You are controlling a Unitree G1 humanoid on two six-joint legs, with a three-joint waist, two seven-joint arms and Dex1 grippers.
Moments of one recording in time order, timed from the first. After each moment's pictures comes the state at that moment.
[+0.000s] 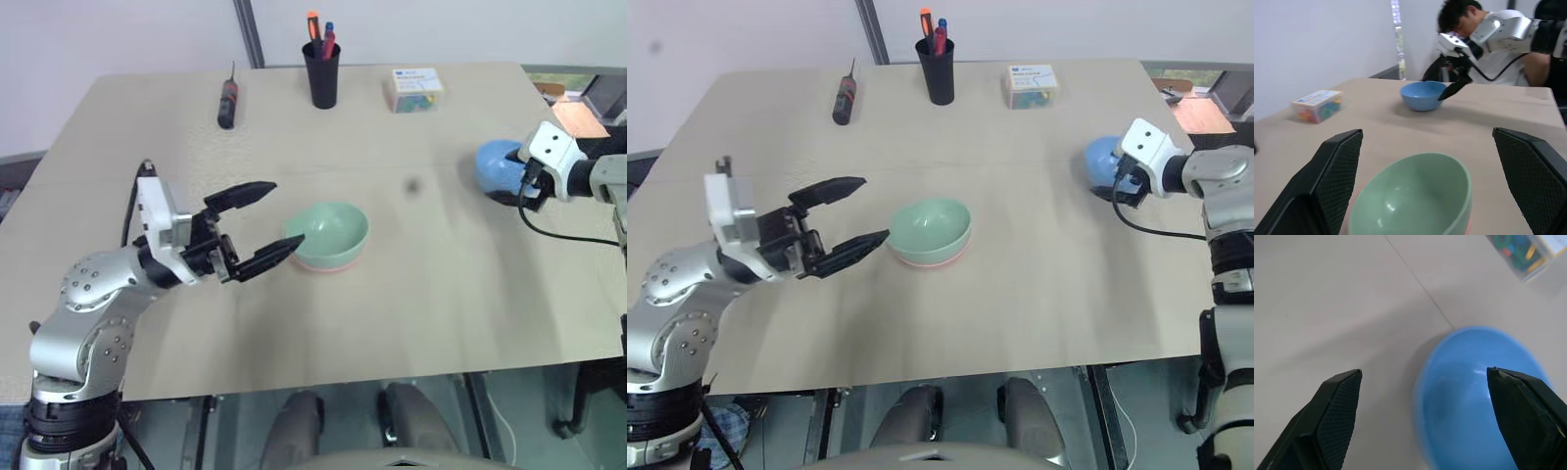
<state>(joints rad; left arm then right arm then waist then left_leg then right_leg) -0.16 0.69 0.26 -0.47 -0.73 0.36 -0.93 -0.92 -0.80 0.11 0.78 -0.02 0.04 1.05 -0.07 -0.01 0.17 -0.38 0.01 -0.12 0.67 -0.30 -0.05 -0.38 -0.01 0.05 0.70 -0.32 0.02</state>
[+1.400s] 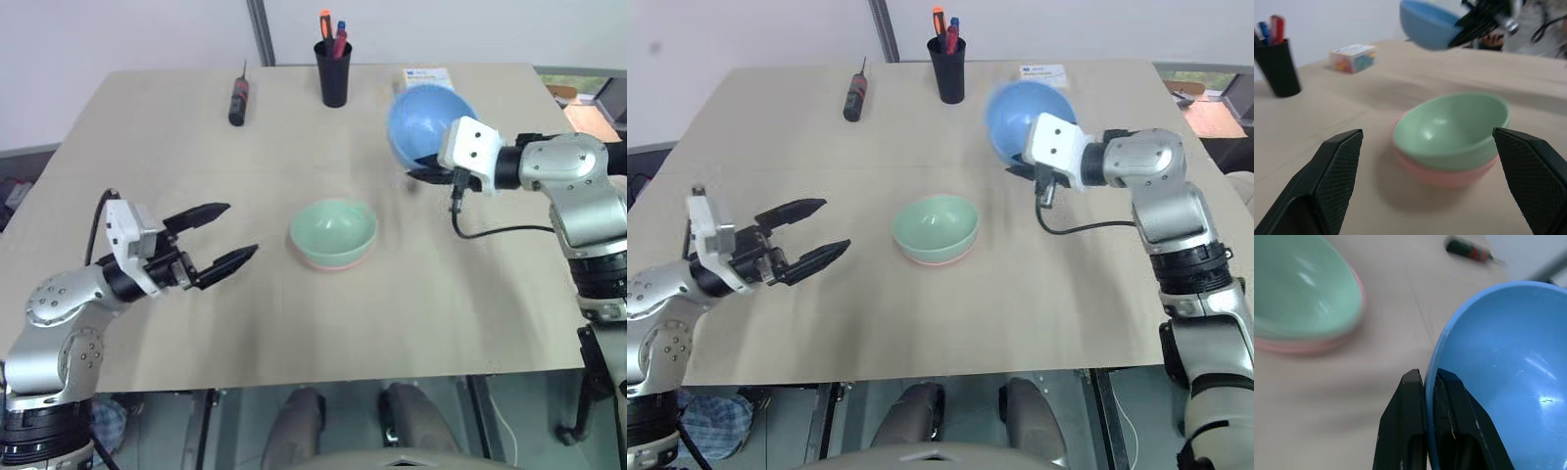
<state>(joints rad) -0.03 0.75 0.40 -0.19 -0.64 0.22 -1.07 -0.84 -0.65 0.20 -0.08 0.04 0.32 1.13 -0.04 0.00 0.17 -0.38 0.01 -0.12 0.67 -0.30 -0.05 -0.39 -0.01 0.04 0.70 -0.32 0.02</state>
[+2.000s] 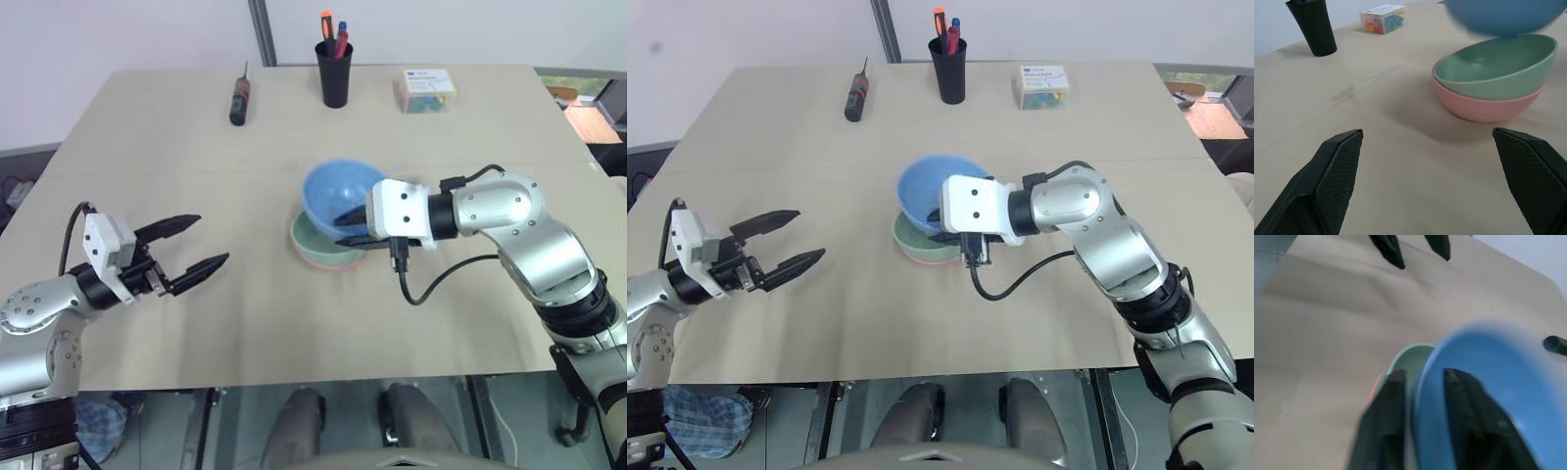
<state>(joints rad) -0.03 0.78 0.42 0.01 -0.57 0.08 -1.16 -0.79 -0.55 0.38 -0.42 0.11 0.57 1.08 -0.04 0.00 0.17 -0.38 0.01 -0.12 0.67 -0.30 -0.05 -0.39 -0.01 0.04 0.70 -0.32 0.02</state>
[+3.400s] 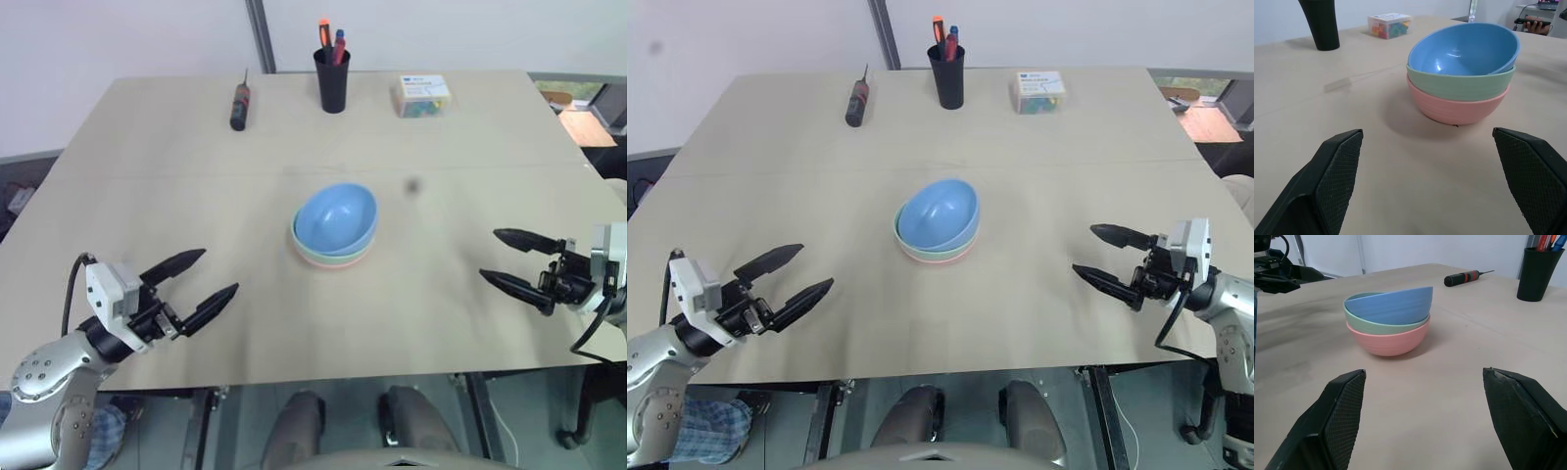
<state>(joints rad) 0.28 0.62 0.48 -0.30 -0.64 0.10 -1.01 -0.04 -0.66 -0.37 -0.10 0.60 0.19 1.28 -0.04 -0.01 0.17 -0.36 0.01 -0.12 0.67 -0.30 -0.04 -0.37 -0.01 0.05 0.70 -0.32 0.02</state>
